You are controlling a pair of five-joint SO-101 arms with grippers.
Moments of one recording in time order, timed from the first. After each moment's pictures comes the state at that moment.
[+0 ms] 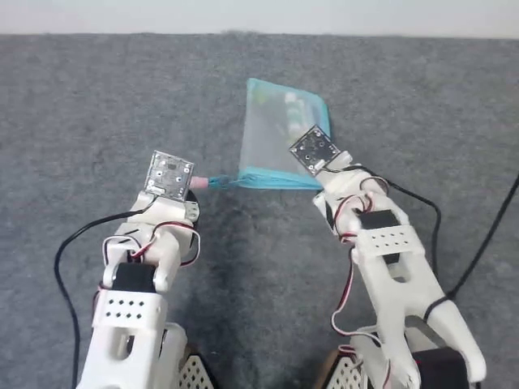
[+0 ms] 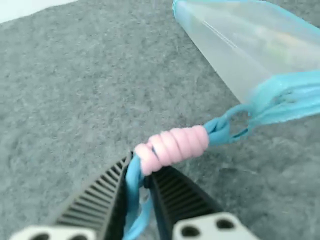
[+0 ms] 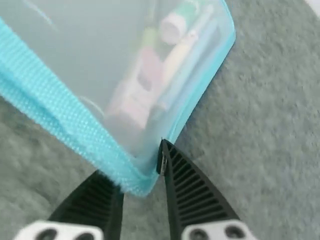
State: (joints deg) left arm -3.9 -61.6 77.8 36.2 -8.0; right arm -9.8 -24.9 57.0 24.1 34.4
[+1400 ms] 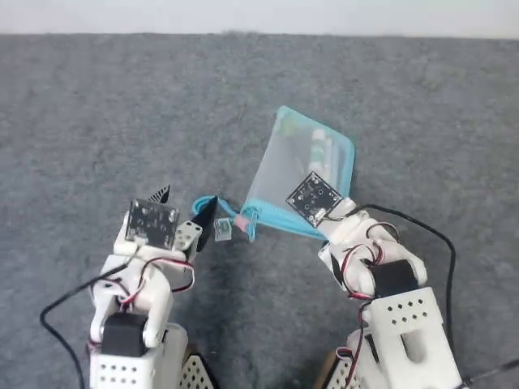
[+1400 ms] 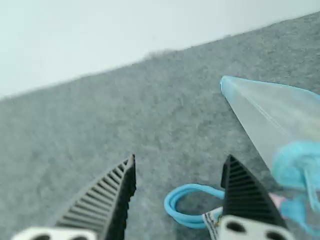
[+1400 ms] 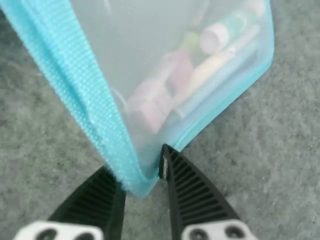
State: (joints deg) left arm -1.8 -98.1 83.1 54.3 -5.1; right arm -16.9 -61.5 67.3 59.0 33.8
